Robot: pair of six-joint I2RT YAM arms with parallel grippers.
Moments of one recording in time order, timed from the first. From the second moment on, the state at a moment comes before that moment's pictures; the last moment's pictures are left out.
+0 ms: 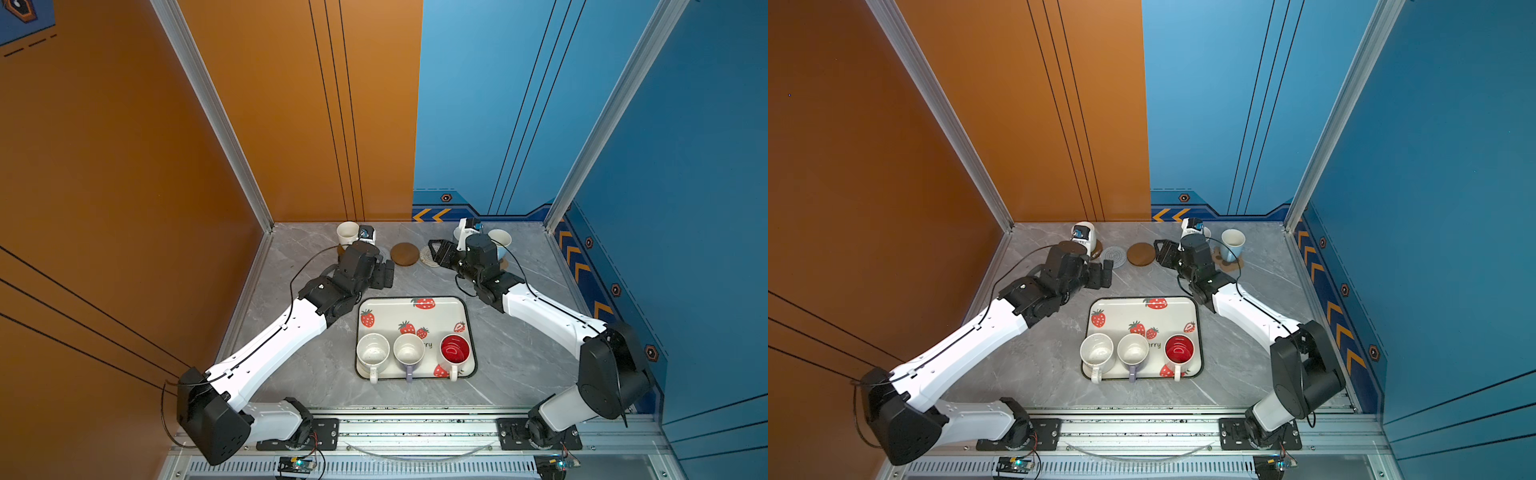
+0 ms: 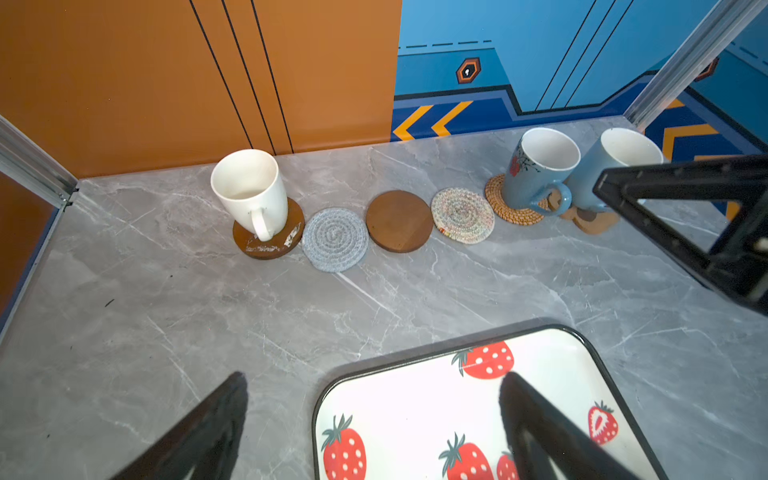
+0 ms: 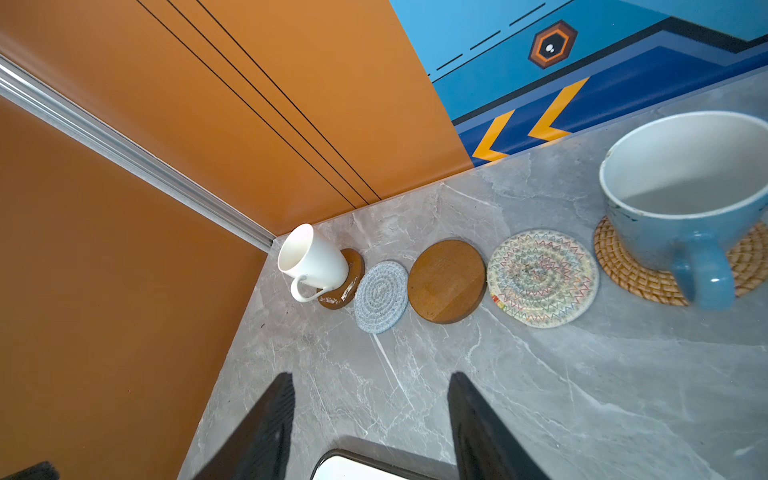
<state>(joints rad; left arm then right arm) -0.66 1.27 1.20 -0.53 -0.38 -0.31 0.49 1.55 1.10 0.13 -0.01 0.69</state>
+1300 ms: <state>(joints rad) -1.13 1.05 0.90 -1.04 -0.25 -0.77 0.44 1.67 1.08 0.26 -0.16 0.78</state>
